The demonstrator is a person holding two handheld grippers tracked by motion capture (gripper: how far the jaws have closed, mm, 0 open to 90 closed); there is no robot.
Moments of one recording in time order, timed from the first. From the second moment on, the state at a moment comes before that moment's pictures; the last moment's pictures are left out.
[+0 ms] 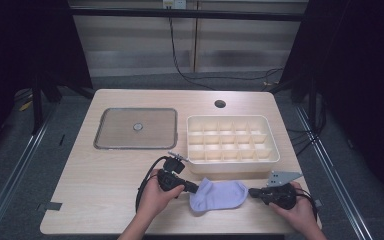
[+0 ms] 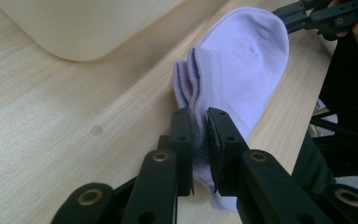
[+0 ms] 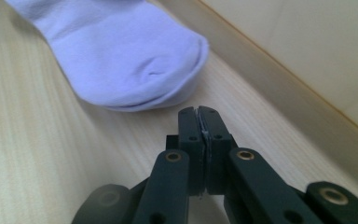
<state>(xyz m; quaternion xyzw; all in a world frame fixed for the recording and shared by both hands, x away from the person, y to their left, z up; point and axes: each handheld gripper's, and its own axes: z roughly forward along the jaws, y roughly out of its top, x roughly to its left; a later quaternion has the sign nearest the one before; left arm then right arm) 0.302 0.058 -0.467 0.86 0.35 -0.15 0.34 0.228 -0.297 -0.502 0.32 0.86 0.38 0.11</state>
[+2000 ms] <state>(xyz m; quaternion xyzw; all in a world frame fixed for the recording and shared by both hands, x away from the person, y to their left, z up) 0.299 0.051 -0.448 0.84 0.36 -0.18 0.36 0.228 -0.261 -0.501 0.28 0.88 0.38 0.07</state>
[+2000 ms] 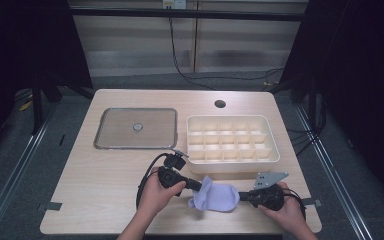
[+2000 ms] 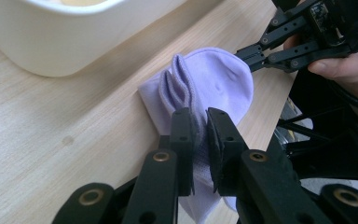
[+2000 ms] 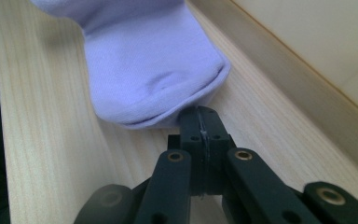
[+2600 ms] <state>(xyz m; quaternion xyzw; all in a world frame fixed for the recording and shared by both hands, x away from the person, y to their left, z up) 0.298 0.041 -0.446 0.85 0.35 -0.18 0.35 0.228 -0.259 -0.501 0.28 0.88 0.38 0.07</state>
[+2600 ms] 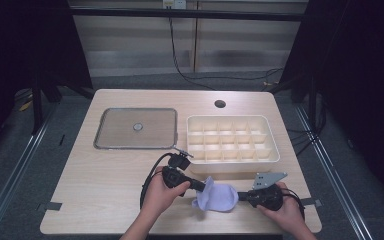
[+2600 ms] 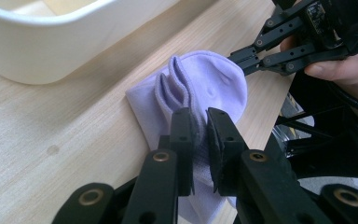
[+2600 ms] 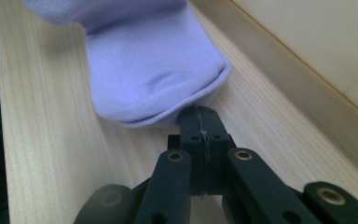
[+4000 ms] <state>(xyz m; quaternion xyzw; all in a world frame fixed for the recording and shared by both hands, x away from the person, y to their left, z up) 0.298 0.018 -0.443 0.86 0.33 -0.17 0.33 0.227 -0.248 -0.501 0.27 0.88 0.39 0.07</state>
